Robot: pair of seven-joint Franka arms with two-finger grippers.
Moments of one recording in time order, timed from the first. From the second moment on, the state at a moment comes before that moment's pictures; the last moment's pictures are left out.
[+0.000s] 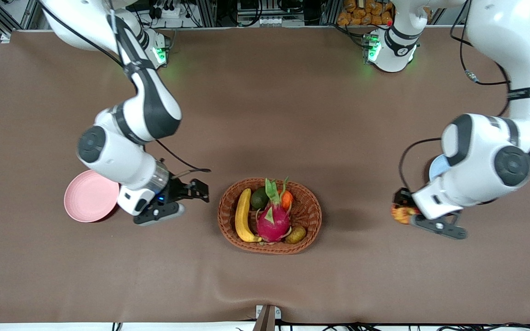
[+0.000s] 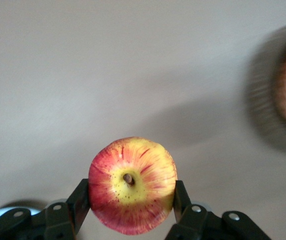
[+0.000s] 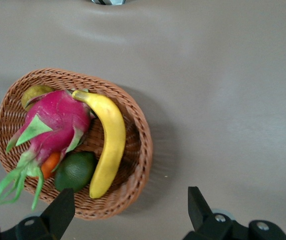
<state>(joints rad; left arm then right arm) -0.06 0.50 -0.05 -1.55 -0.06 2.05 0.19 0.44 0.53 -0.05 -1.51 0.36 2.26 0.05</state>
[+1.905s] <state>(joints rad) 0.32 0.32 -0.05 -2.22 0.18 2.58 0.19 0.57 0.80 -0.06 -1.40 0.36 2.47 0.27</state>
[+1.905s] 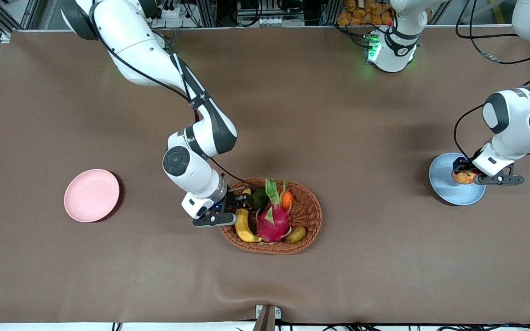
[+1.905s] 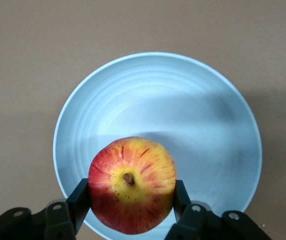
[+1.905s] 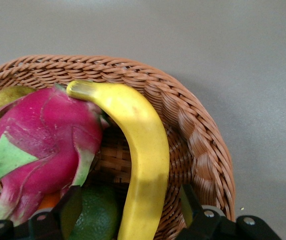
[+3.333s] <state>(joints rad) 0.32 0.29 -0.10 -2.04 0.19 2.44 0.20 0.58 0.86 -0.06 -1.40 0.36 2.55 0.30</state>
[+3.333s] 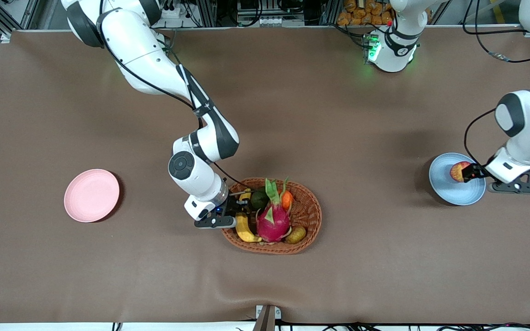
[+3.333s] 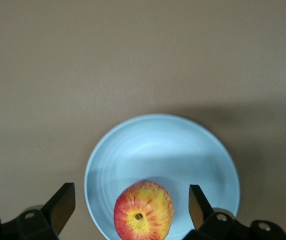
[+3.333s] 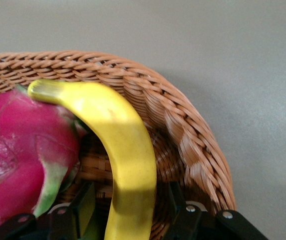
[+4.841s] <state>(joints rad) 0.07 0.19 -0.07 -1.59 0.12 1.75 0.12 0.59 0.85 -0.08 -1.37 0.35 2.59 0.30</state>
